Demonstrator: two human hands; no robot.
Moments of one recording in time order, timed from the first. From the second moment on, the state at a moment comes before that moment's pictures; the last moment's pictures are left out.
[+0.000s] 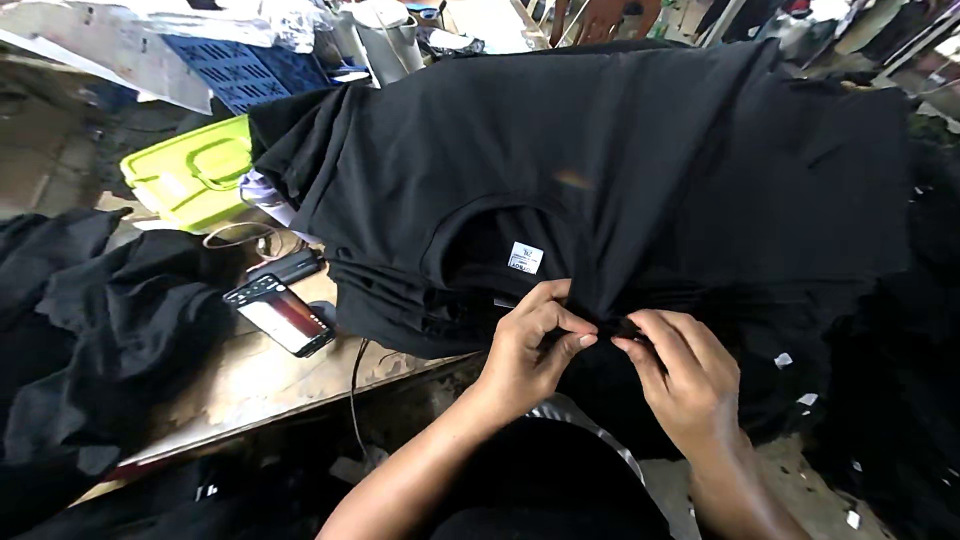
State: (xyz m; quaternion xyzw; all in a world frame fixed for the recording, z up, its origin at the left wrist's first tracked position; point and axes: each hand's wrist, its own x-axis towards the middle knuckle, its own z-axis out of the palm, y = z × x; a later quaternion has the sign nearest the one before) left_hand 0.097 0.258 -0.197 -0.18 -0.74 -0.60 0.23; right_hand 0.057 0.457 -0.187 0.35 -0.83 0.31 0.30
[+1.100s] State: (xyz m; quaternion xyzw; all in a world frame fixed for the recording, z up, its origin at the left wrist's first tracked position) left_hand 0.083 0.273 -0.200 -0.18 -0.78 -0.46 0.38; right_hand 0.044 0.455 -0.186 0.38 -0.79 0.38 0.30
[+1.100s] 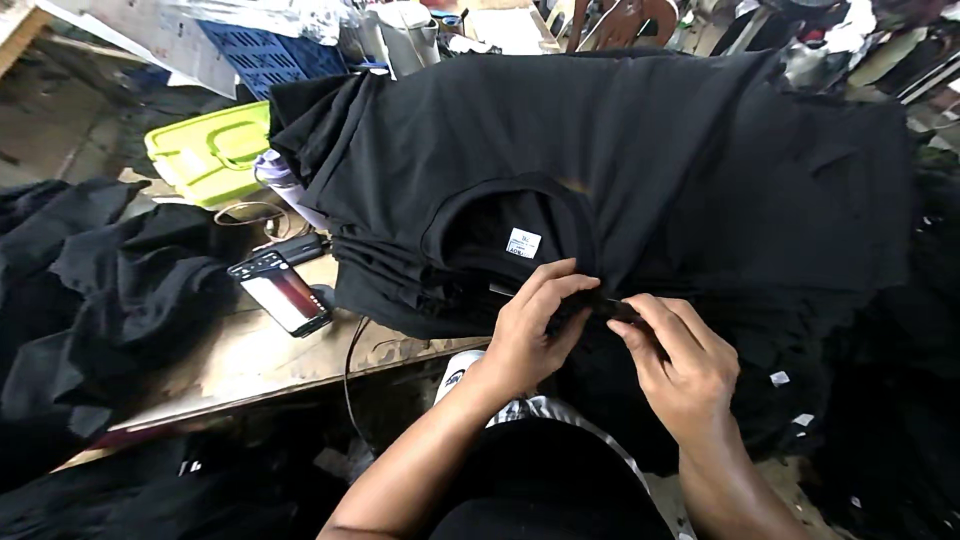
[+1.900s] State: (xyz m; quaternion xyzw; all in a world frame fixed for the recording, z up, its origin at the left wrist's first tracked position) left_hand 0.101 0.279 -0.211 -0.15 -0.86 -0.46 0.17; right_hand 0.038 0.432 -0.186 0.32 -0.82 0.41 0.26
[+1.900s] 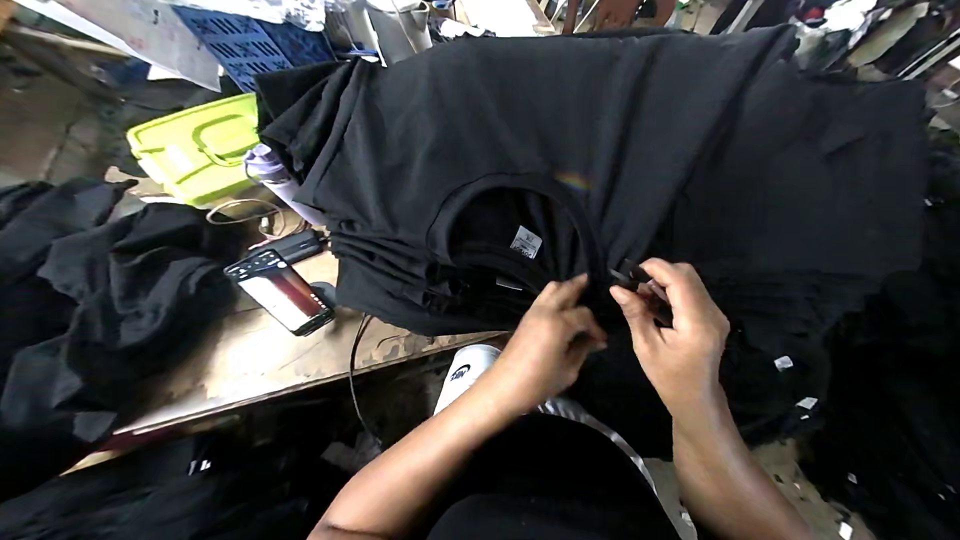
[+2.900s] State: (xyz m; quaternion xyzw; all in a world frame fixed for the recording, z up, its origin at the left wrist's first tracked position) left_hand 0.104 0.265 -0.206 -0.11 -0.83 -0.49 0.27; right_hand 0.022 0.425 -0.196 0.11 -0.47 0.86 -0.17
